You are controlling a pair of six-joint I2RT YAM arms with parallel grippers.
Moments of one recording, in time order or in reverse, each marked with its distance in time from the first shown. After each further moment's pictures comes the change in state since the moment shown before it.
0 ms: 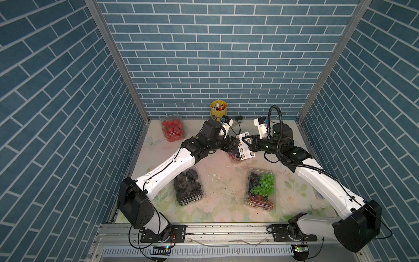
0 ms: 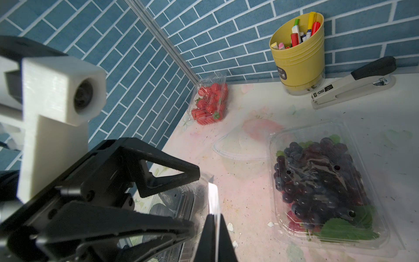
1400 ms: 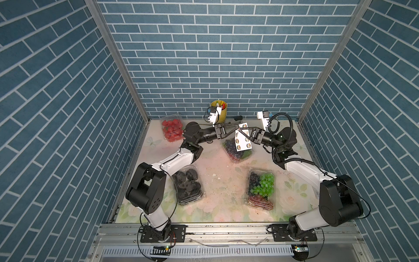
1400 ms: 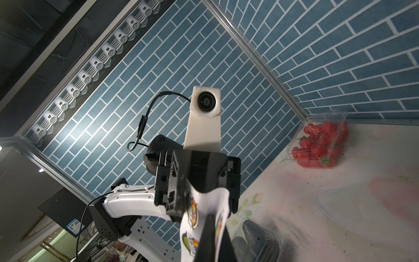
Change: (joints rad) left arm 0.217 0.144 -0.256 1.286 0.692 -0.903; right arm -0.140 0.212 -0.185 1.109 -0.537 0.597
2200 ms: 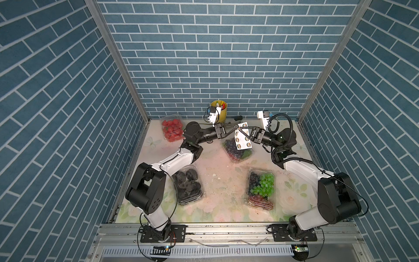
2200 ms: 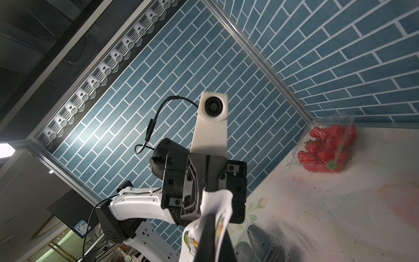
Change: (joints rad) left arm -0.010 -0.002 0.000 -0.013 -0.022 0.001; right arm 0.006 0.040 0.000 0.118 -0.001 0.084
